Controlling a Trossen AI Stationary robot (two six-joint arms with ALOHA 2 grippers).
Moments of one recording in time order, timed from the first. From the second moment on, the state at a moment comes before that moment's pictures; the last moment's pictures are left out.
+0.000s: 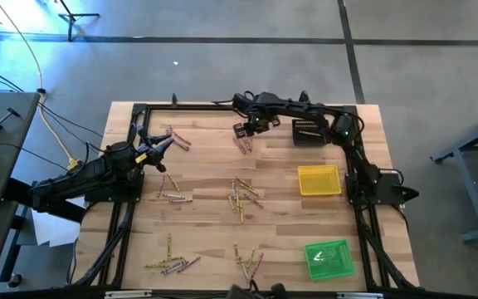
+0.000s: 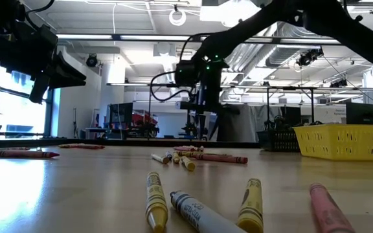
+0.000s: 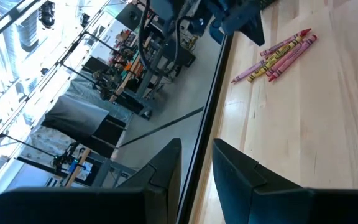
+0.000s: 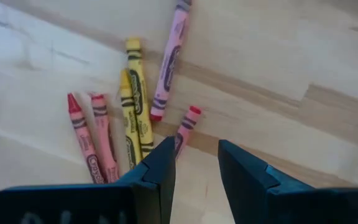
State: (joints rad) left arm 0.35 0.01 0.10 -0.24 -0.38 0.89; right arm -0.48 2.29 1.92 -1.03 0.05 0.71
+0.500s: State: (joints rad) left arm 0.35 0.01 0.10 -0.24 -0.38 0.89; right arm -0.48 2.36 1.94 -1.07 -0.01 0.69
